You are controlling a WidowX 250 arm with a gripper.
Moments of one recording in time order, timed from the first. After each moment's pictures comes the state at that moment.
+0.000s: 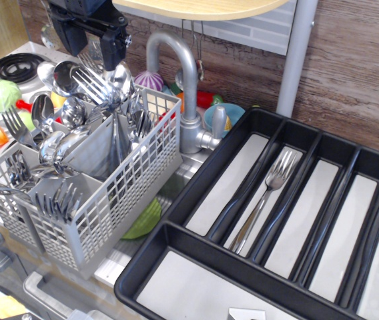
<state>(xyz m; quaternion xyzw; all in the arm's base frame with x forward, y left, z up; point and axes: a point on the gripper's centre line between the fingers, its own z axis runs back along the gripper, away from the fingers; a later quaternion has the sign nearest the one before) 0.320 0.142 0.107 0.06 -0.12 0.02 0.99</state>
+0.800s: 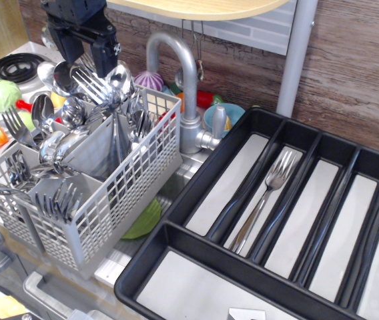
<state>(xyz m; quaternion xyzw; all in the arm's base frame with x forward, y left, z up) 0.330 0.163 0.083 0.03 -0.10 -0.02 0.99</state>
